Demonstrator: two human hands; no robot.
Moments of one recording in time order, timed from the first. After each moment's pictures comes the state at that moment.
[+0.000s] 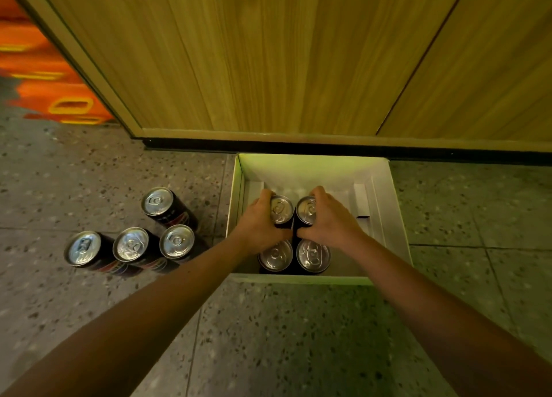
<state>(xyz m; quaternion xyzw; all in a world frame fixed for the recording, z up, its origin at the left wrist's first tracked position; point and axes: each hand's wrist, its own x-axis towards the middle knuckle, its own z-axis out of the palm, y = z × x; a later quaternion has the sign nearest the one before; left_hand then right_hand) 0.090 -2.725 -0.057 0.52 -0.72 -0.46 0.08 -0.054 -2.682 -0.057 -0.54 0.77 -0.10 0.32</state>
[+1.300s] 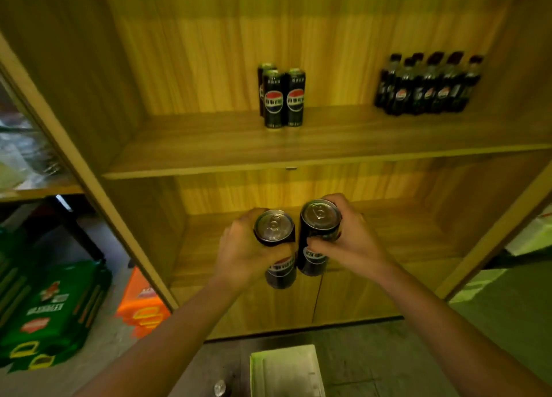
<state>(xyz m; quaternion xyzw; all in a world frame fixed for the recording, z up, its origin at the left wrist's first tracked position) 0.072 -2.724 0.831 0.39 -0.76 -0.39 0.35 -0.093 -2.647 0.846 -0.55 0.68 -0.43 0.20</state>
